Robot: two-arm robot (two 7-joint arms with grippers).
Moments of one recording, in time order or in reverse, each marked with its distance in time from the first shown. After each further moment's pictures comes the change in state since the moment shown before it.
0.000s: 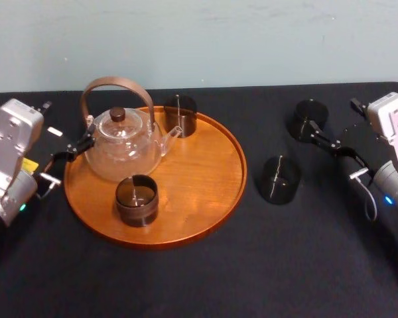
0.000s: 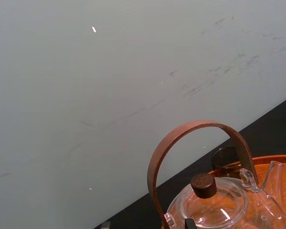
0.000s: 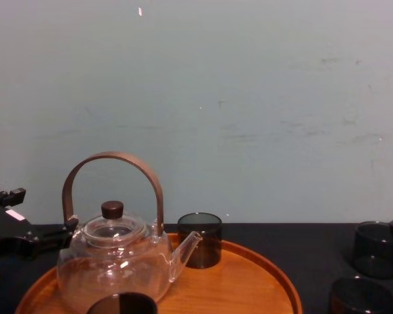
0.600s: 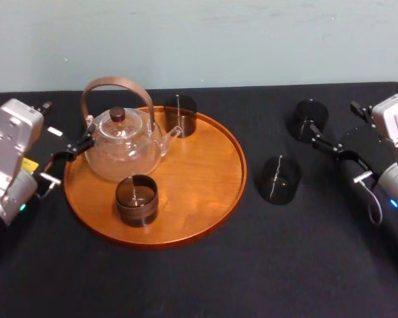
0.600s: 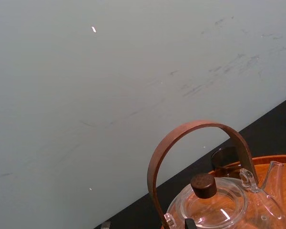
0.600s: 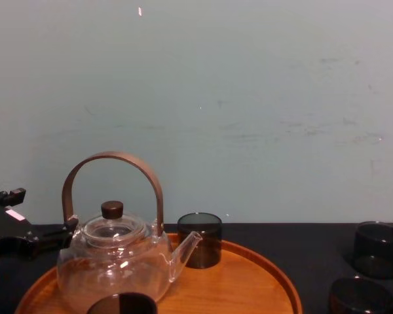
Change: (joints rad) left arm 0.000 0.000 0.000 0.000 0.000 0.000 0.000; right arm -0.030 0.017 0.028 -0.034 0.010 0.008 0.049
